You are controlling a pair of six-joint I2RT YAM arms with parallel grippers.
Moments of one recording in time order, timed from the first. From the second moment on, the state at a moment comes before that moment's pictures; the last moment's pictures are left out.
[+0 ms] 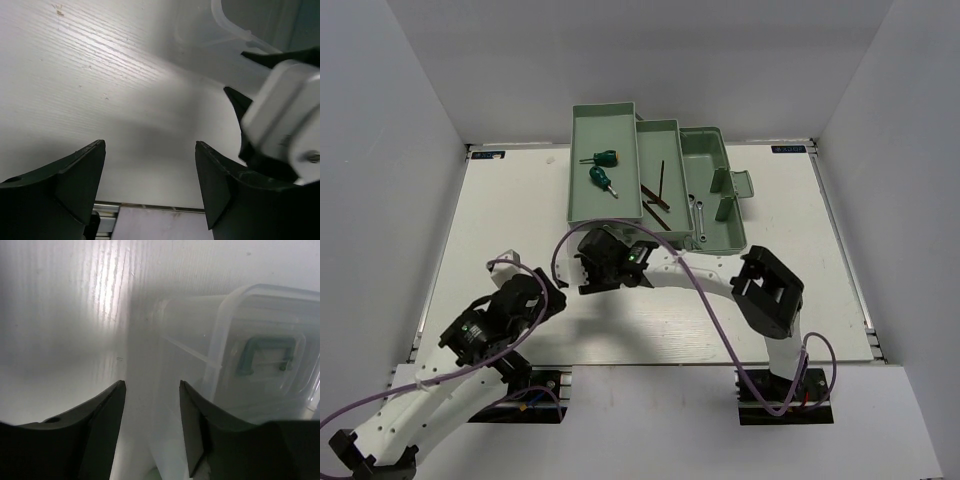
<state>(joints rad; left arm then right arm) -0.68 0.49 0.61 -0.94 -0.42 -0.98 1.14 1.92 1.45 -0.39 0.01 -0.79</state>
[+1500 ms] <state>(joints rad) -0.68 0.37 0.41 -0.80 -0.35 -1.17 1.10 2.07 1.67 -0.48 0.01 -0.80</state>
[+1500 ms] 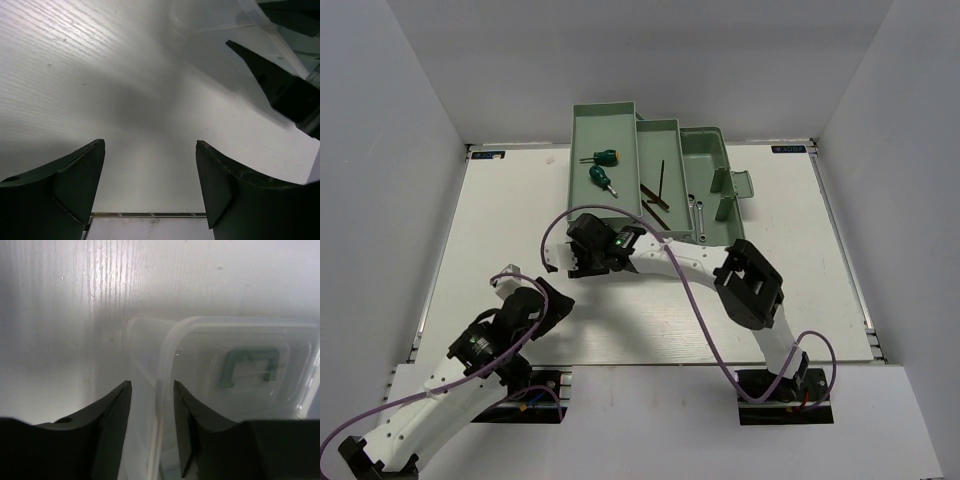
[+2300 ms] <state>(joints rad) -0.68 0.80 0.19 -0.15 -0.29 -1.26 1.03 1.99 1.77 -0.71 -0.19 -0.64</state>
